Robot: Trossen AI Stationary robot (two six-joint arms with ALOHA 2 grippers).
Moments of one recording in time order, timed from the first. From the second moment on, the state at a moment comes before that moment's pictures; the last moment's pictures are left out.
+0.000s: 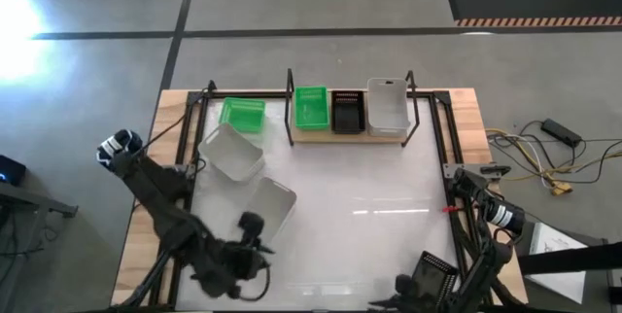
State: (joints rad) left arm -0.82 1.51 1.34 -0.71 -0.53 -0.23; right arm 1.14 2.15 1.49 -0.52 1.04 0.91
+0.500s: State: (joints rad) left arm -0.93 1.51 1.10 -1.17 -0.25 -1.34; right arm 1.15 2.15 1.50 -0.52 1.08 0.87
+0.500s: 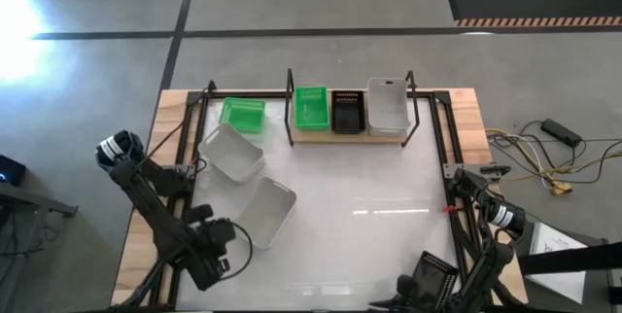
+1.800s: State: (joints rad) left arm -0.71 1.54 1.07 -1.09 -0.36 -1.10; right arm 1.13 2.15 1.50 -0.52 1.10 0.85
